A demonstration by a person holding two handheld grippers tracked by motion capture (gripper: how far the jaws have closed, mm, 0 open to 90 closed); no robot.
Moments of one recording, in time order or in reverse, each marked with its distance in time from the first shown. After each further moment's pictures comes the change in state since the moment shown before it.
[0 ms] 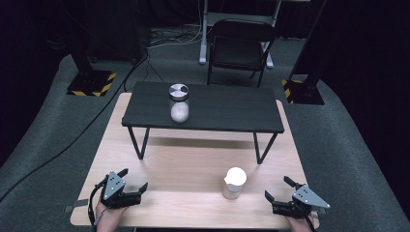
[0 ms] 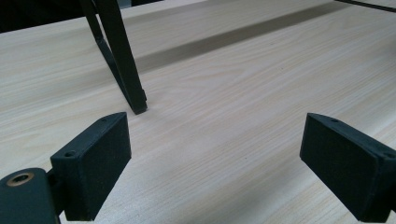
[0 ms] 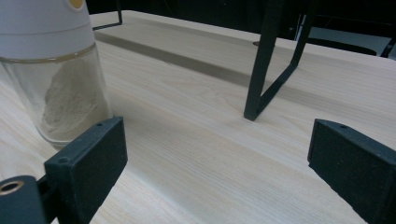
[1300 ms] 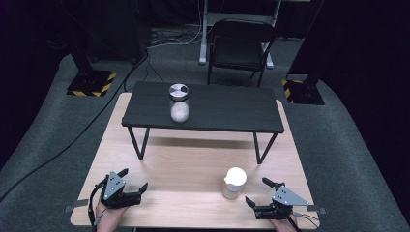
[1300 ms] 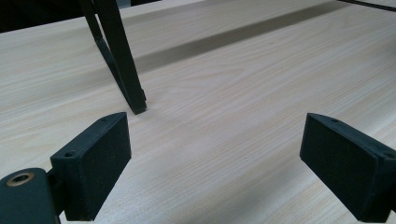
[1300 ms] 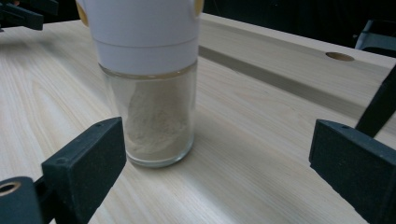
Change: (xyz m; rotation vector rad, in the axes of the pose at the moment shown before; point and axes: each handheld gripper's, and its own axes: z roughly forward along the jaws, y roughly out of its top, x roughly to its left) left arm 0.000 0.000 0.000 0.002 -0.001 0.001; right arm 0.021 0.013 0.033 0.011 0.176 -0.065
